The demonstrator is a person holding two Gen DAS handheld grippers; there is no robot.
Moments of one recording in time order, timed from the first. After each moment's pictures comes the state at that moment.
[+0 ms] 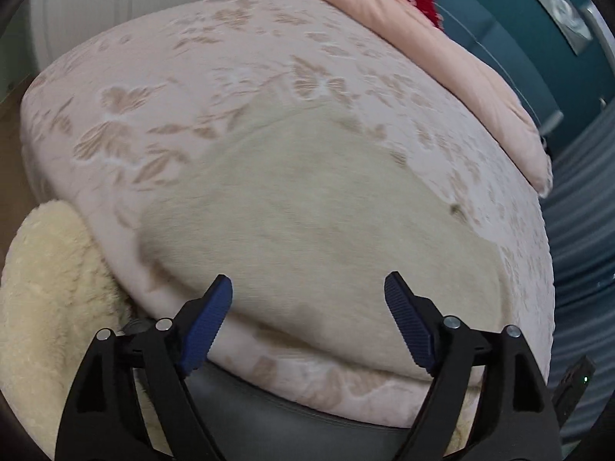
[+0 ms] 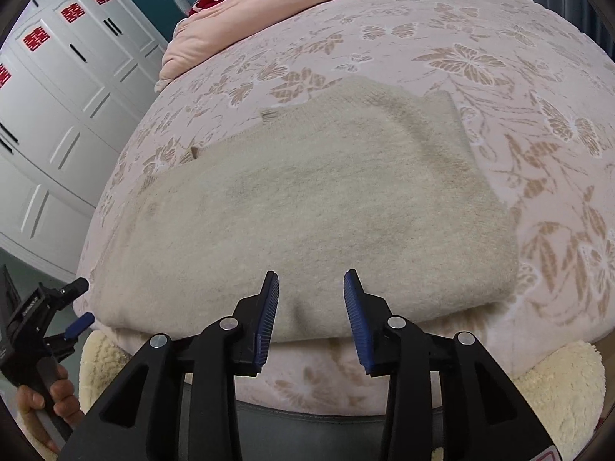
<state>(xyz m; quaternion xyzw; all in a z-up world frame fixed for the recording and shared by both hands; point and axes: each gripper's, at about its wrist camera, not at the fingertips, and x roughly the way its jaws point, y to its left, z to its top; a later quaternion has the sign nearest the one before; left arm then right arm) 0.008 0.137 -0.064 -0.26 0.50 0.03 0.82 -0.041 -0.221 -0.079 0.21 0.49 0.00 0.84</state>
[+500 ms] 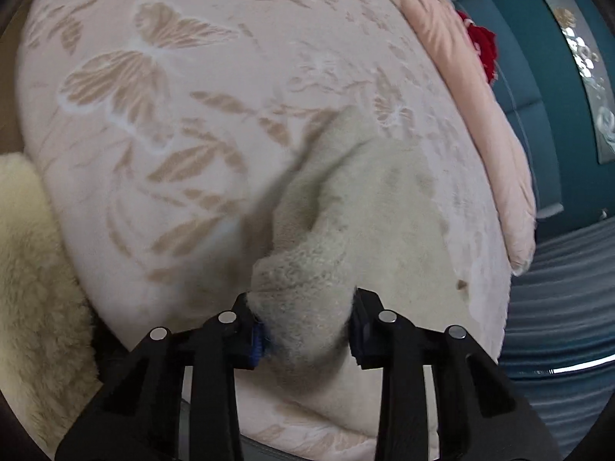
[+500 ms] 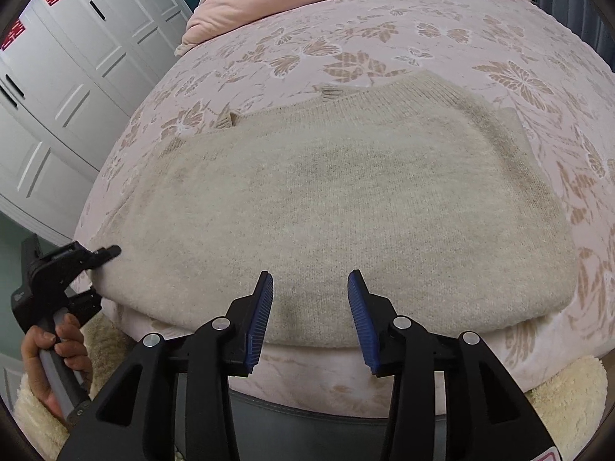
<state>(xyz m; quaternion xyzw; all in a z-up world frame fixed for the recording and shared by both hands) 0.051 0.194 -0.105 -0.41 0.48 0.03 0.77 -0.020 -0.162 -0.075 0.16 0.52 0.02 0.84</state>
